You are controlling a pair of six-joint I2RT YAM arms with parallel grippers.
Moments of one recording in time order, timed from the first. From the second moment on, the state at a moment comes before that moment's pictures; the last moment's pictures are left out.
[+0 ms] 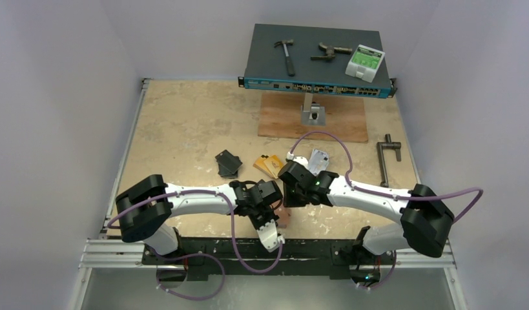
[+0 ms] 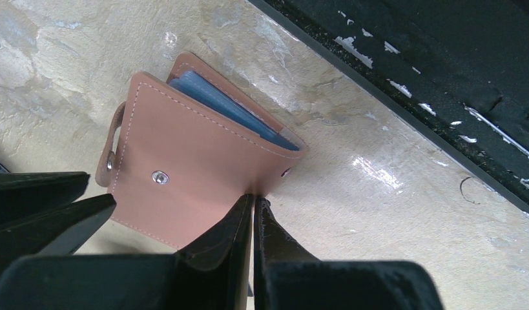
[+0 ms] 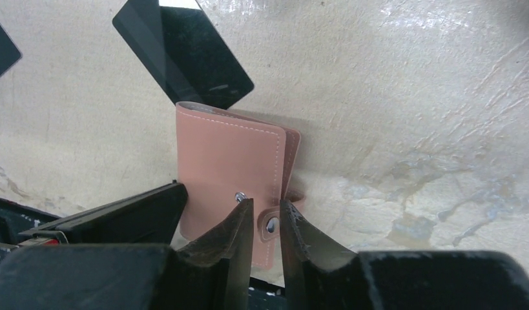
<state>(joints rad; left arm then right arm) -1.17 1.57 0.87 -0.51 0.20 1.41 0.97 1.36 0.78 -0.50 0.16 0.86</state>
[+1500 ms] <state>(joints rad) -1.17 1.59 0.89 -0.53 0.20 1.39 0.97 1.39 0.87 -0.72 0.14 0.79</state>
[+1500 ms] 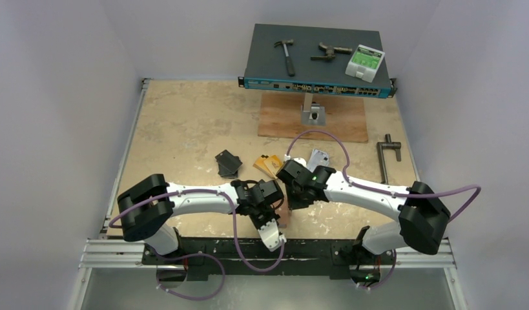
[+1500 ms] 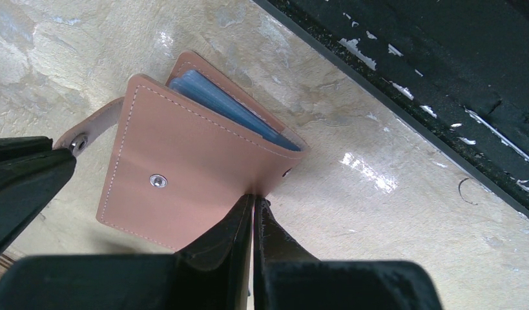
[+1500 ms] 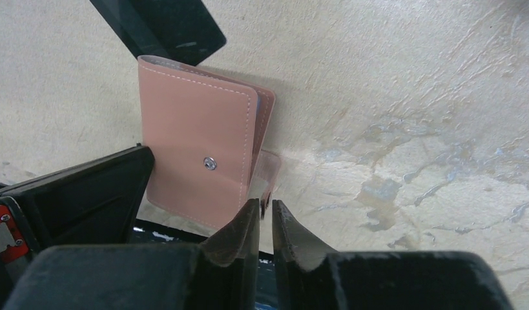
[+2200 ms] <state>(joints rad) -1.17 1.59 0.90 -0.54 0.19 1.39 0.97 1.39 0.86 -0.71 0.12 0.79</state>
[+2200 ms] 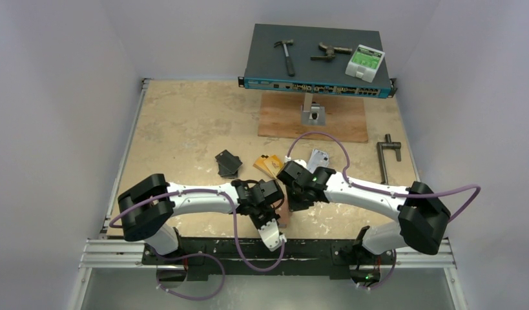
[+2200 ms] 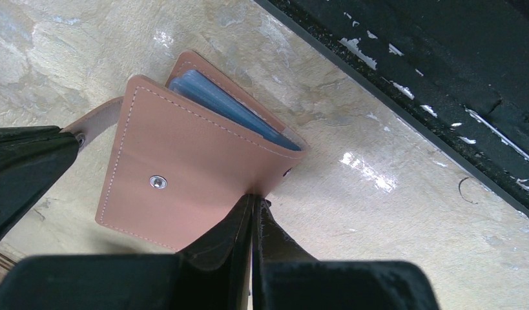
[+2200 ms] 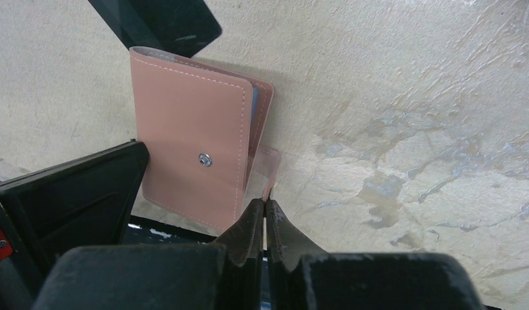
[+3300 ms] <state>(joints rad) -1.17 1.61 0.92 -0.57 0.19 1.39 0.96 1.45 0.80 -0.47 0.01 0.78</state>
